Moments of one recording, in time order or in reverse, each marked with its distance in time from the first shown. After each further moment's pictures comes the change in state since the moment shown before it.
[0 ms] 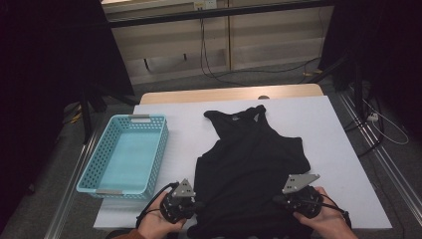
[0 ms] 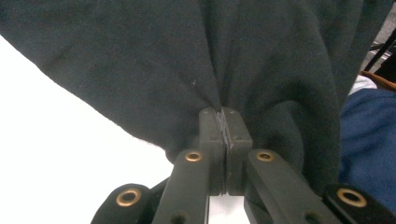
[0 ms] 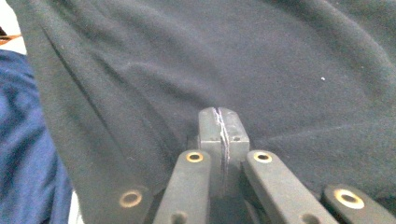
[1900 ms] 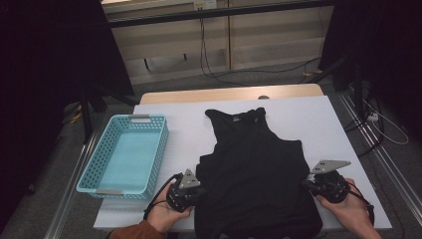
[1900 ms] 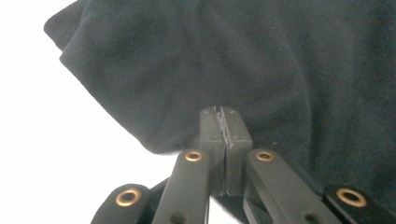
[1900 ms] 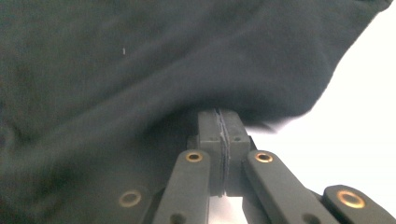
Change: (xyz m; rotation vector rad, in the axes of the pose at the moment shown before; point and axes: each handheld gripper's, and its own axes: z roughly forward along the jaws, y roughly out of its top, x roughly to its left) left arm 0.016 0.017 0.018 -0.041 0.142 0.000; right arm -0.058 -0.033 -0.030 0.016 -0.209 0.207
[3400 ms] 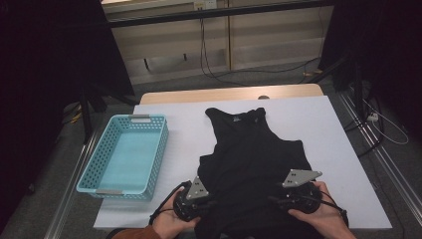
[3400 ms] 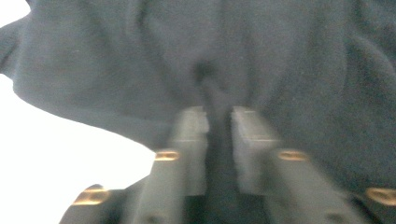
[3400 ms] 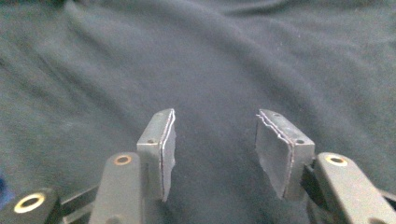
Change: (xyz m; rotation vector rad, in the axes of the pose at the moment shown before) left arm -0.029 0.000 0.005 -0.031 -0.051 0.081; right arm 0.065 0.029 0.021 -0.077 0.140 -0.159
